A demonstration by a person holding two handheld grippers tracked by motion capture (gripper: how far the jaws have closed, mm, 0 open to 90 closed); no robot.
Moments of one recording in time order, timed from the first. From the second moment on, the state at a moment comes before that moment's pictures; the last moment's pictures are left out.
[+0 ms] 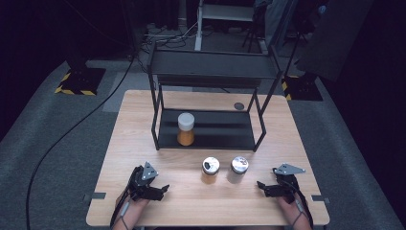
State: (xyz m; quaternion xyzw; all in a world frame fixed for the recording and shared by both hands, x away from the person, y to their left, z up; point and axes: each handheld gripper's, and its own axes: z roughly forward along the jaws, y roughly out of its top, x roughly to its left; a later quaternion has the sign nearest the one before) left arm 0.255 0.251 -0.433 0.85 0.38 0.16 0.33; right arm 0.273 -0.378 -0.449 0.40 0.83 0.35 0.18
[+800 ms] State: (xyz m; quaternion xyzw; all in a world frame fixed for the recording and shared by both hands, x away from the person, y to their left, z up) left arm 0.258 0.257 -0.448 0.85 0.38 0.15 0.35; right arm 0.273 -0.378 -0.449 0.40 0.83 0.35 0.18
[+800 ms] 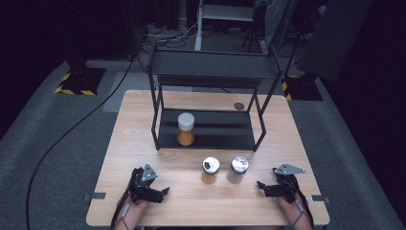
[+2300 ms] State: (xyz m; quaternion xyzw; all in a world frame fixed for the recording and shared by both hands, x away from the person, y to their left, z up) left arm 0.256 0.258 -0.448 0.85 0.38 0.15 0.35; right arm 0.267 -0.381 -0.398 0.38 0.82 0.39 0.18
